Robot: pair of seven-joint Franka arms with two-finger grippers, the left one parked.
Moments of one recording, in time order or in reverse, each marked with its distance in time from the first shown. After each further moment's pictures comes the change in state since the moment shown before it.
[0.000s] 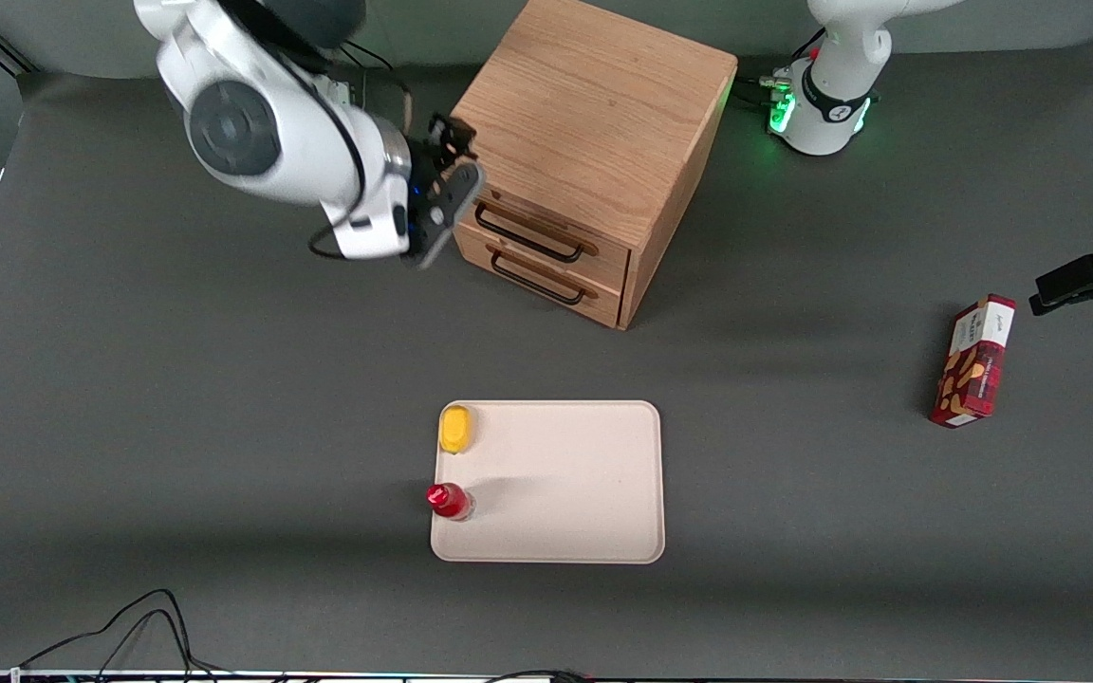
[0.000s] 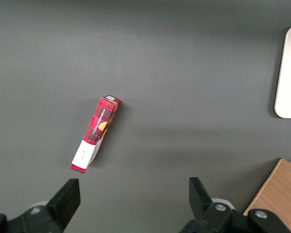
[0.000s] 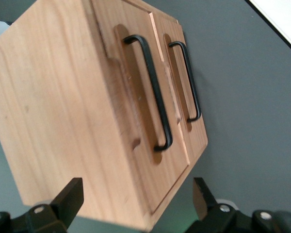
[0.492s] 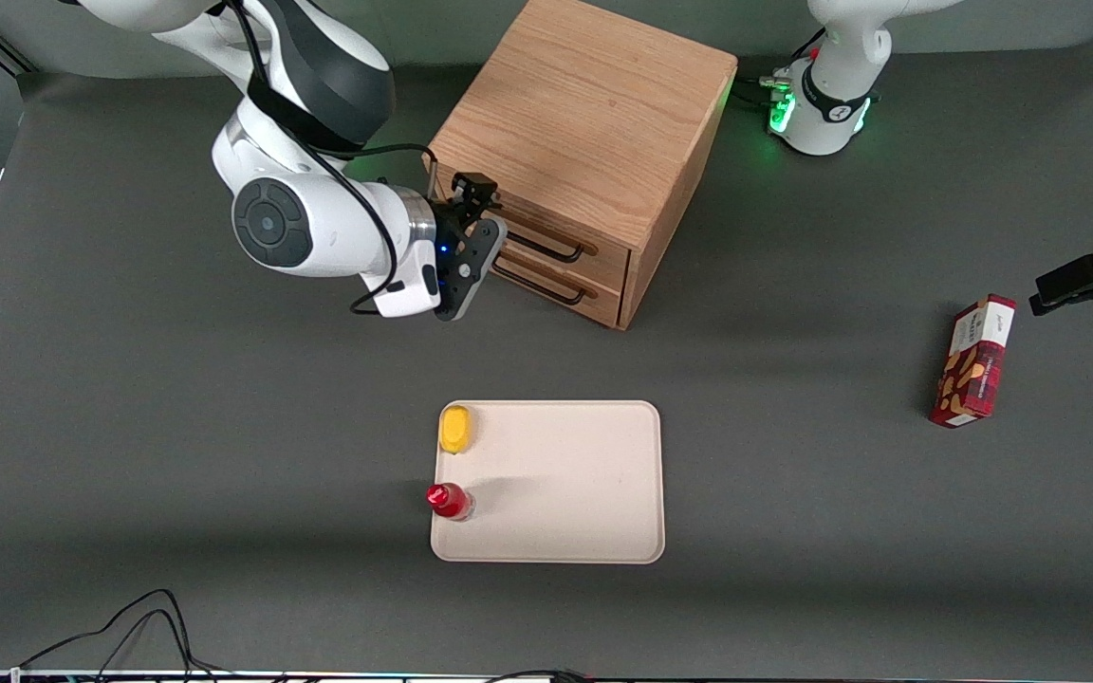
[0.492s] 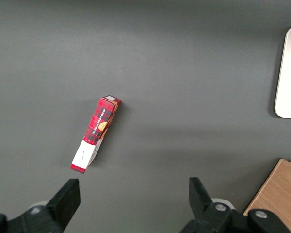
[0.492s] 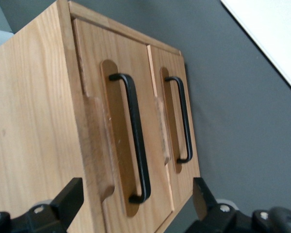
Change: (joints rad) arm 0.001 0.076 0.014 -0.045 -0.001 0.189 -0.125
